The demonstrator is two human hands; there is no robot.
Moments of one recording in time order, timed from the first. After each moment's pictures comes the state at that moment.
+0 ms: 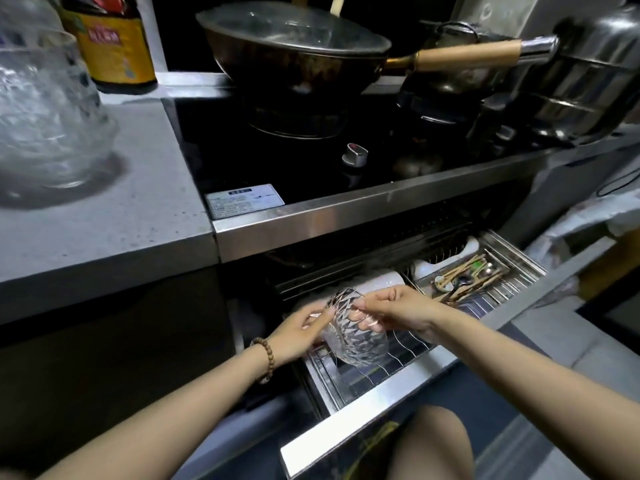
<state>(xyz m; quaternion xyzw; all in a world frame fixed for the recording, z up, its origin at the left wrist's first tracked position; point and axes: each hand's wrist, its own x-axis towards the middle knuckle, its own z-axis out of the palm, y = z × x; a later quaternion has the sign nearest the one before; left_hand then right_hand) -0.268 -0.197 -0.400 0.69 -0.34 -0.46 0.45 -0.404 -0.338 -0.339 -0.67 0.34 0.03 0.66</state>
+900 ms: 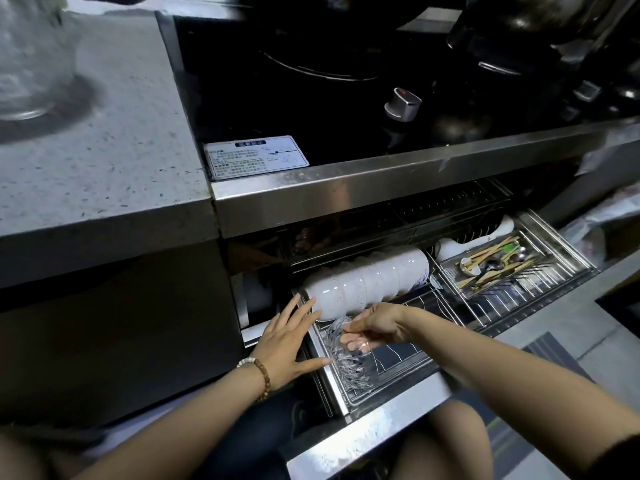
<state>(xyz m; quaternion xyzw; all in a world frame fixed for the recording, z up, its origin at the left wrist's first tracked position) -0.247 -0.168 -0.509 0.78 -0.55 -0.22 0.18 -0.352 -0.358 -0.465 -0.57 0.44 0.27 0.64</state>
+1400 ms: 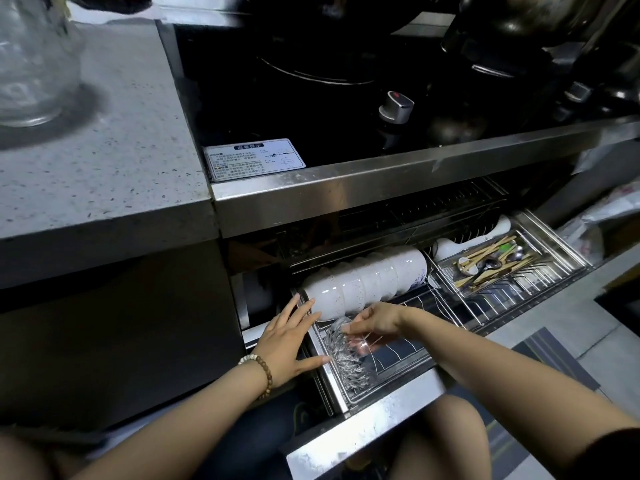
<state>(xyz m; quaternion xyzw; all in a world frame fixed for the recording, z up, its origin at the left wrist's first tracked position) -0.248 -0.169 -0.502 0.79 -0.55 -0.24 0.16 -0.358 -0.362 -0.459 -0.67 0.41 0.30 0.54</state>
